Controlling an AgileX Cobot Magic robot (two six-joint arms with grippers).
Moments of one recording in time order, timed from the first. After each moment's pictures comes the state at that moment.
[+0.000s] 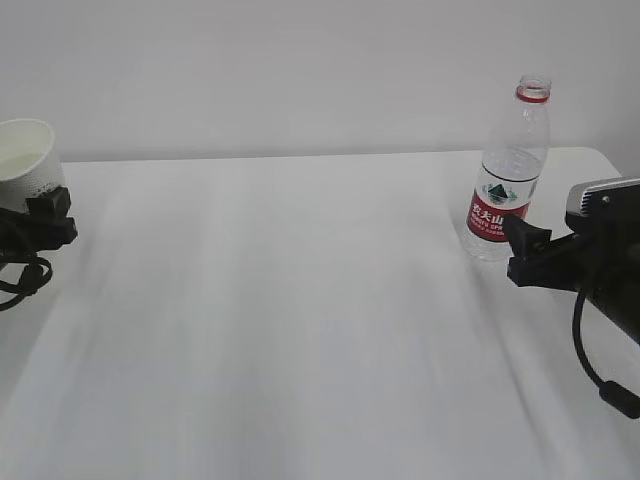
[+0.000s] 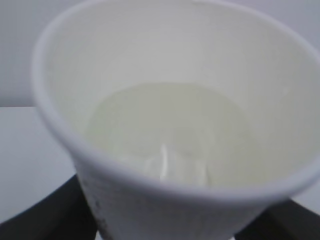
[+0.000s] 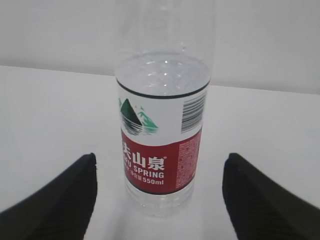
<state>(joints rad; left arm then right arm) -0.08 1.95 -0.58 -0.10 -1.11 -0.02 0.13 1.90 -0.45 0.00 -1.14 -0.07</state>
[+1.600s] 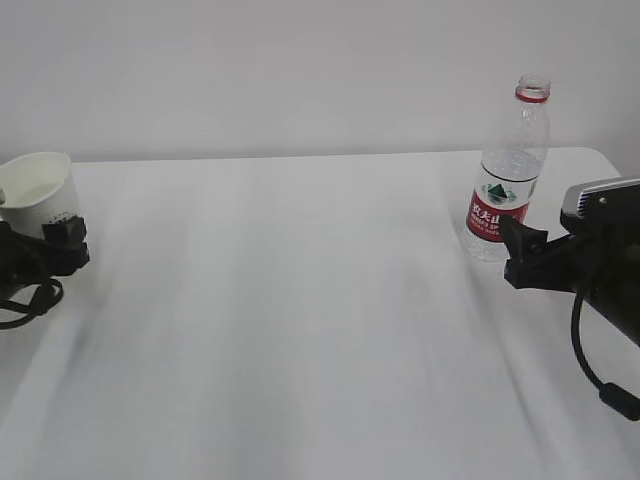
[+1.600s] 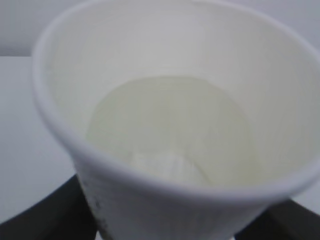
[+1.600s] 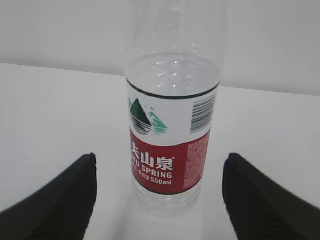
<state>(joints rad) -0.08 2.01 -0.58 -0.07 -1.07 -0.08 0.13 1.90 -0.45 -0.02 -1.14 -0.07</state>
